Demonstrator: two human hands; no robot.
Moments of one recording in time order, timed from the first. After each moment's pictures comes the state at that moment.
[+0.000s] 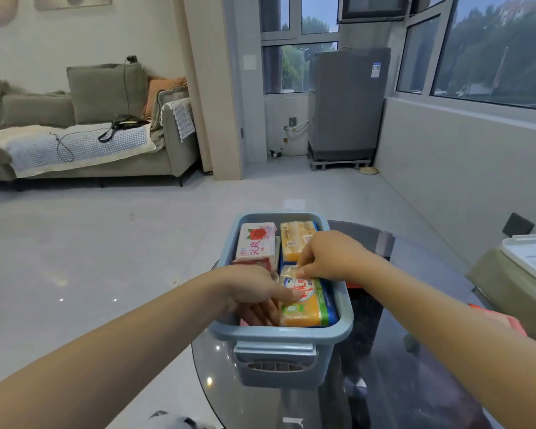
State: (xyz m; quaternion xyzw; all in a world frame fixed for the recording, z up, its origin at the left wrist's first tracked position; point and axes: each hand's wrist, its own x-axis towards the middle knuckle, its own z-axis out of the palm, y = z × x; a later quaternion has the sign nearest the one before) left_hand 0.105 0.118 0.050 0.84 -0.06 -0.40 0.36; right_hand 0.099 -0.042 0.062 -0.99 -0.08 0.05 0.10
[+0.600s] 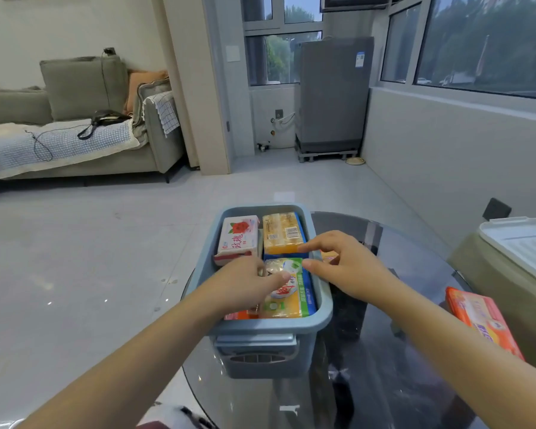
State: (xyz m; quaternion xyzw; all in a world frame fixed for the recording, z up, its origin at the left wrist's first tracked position) left_hand 0.087 0.108 0.041 0.93 -0.16 -0.15 0.30; right_hand 0.056 -0.079 0.033 -0.93 -0.04 -0.08 0.37
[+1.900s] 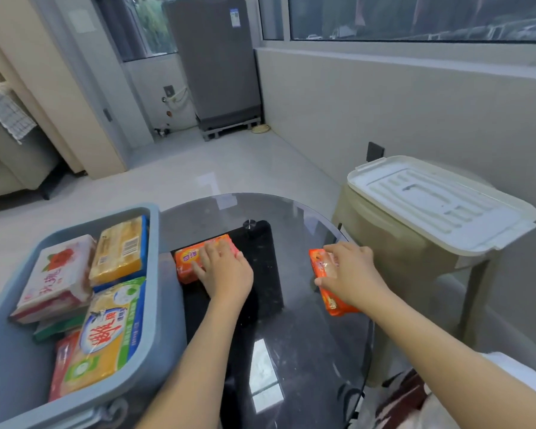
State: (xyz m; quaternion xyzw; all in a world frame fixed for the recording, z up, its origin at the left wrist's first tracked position) left_hand 0.136 -0.106 -0.091 0.98 -0.10 0.02 0.17; right_hand -0.005 -0.258 -0.069 -0.92 0.29 -0.06 0.27
